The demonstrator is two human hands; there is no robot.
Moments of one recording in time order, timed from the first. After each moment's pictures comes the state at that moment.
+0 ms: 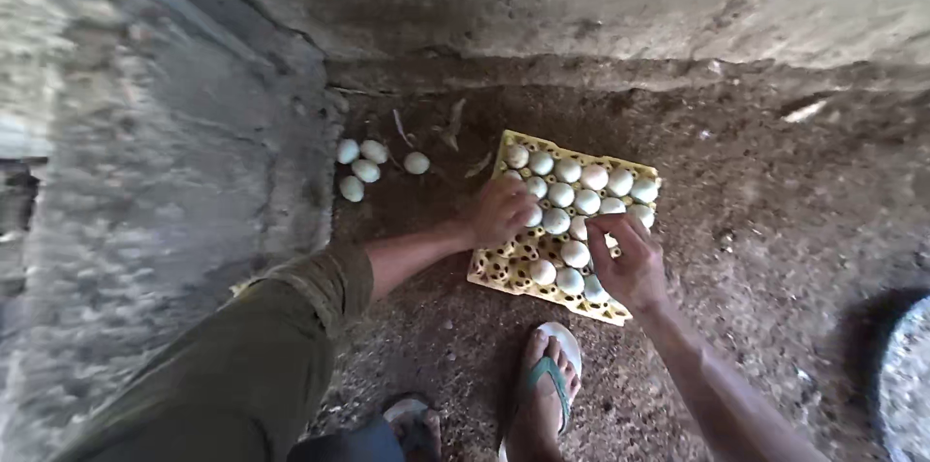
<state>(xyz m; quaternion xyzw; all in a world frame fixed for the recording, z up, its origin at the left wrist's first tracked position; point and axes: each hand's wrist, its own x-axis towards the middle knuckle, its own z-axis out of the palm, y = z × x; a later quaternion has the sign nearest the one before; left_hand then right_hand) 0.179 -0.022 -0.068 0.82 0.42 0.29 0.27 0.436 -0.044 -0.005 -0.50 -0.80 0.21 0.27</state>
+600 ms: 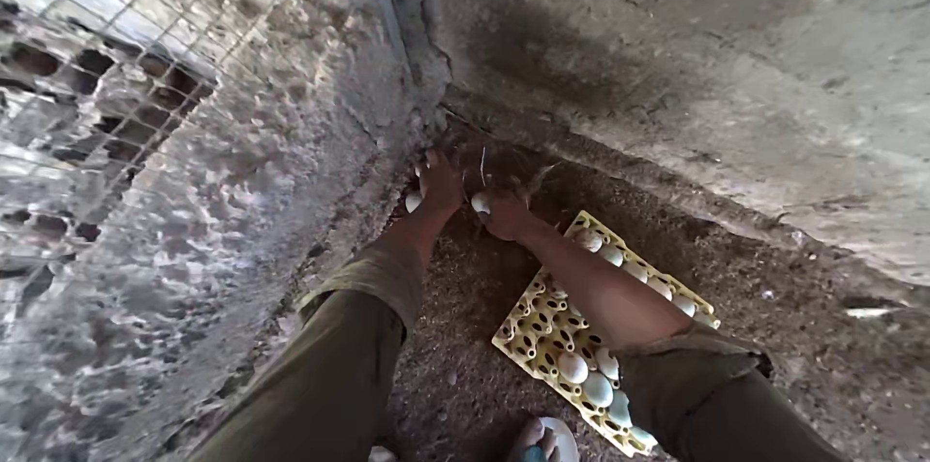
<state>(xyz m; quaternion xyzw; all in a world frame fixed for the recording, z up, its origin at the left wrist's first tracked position) 0.001 0.038 -0.113 0.45 0.85 -0.10 0.25 0.144 0.089 -0.098 -0.34 -0.85 0.33 -0.23</state>
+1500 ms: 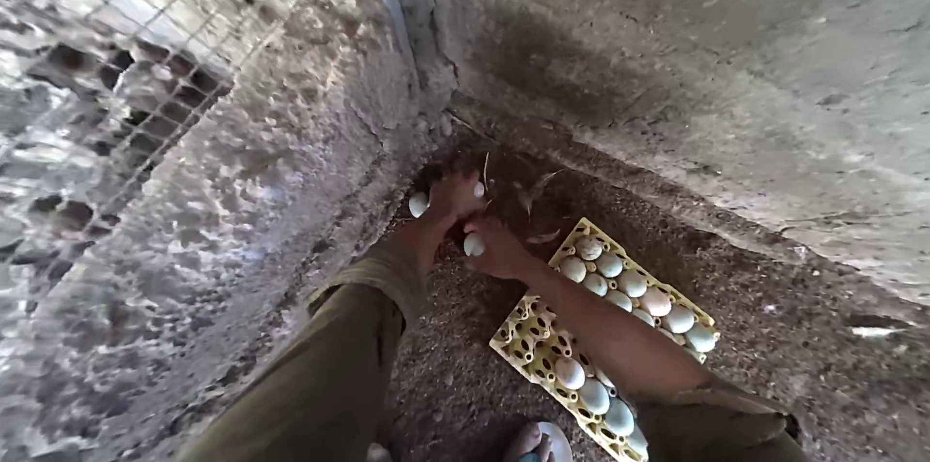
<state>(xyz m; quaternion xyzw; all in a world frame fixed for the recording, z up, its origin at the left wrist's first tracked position) 0.006 0.031 -0.114 0.48 0.82 0.01 0.31 0.167 0.042 -0.082 -0.29 -0.82 0.44 -0.20</state>
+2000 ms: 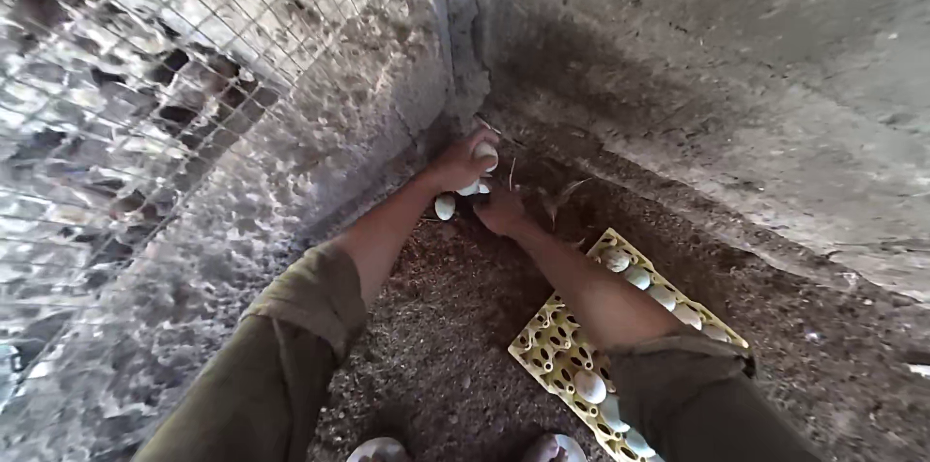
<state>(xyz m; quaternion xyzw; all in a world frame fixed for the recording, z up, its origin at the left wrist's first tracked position) -0.059 0.013 -0.031 0.43 0.71 0.30 0.46 0.089 0.065 -0.092 -0.38 -0.82 0.41 -0.13</state>
